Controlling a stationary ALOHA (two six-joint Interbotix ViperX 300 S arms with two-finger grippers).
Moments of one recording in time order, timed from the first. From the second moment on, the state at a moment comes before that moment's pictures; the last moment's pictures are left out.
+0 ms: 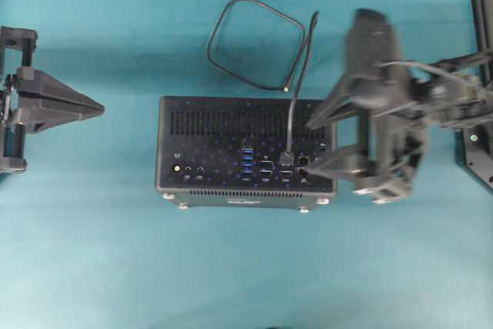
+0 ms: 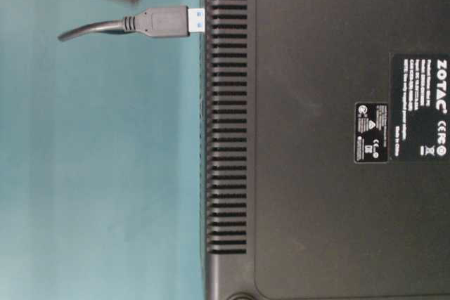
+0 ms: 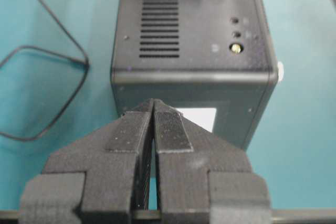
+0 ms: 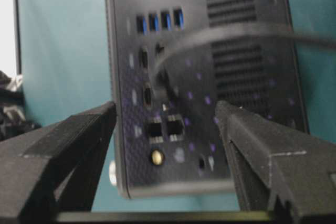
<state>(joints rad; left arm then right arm) -0.02 -0.85 0.98 0.01 0.18 0.04 0.13 -0.36 0.43 0.05 0.73 0.33</state>
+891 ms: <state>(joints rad) -0.04 -0.83 0.97 0.01 0.18 0.06 0.13 -0.26 0.40 0.04 0.74 0.33</state>
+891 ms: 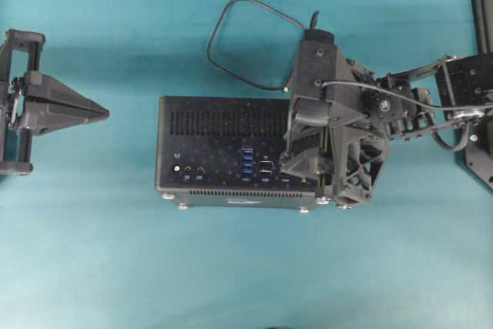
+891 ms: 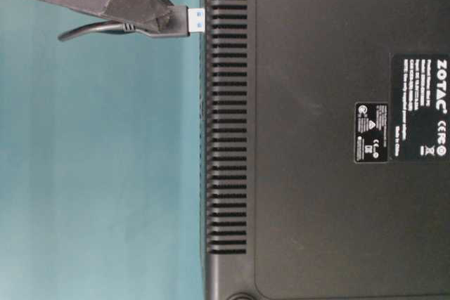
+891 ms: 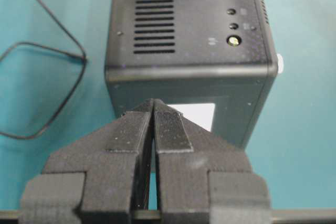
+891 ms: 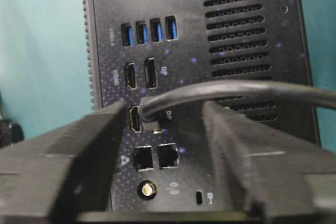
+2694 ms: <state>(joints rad) -0.04 -0.83 0.97 0.01 0.18 0.06 0.15 -0.15 0.30 -0.20 0.67 0.33</state>
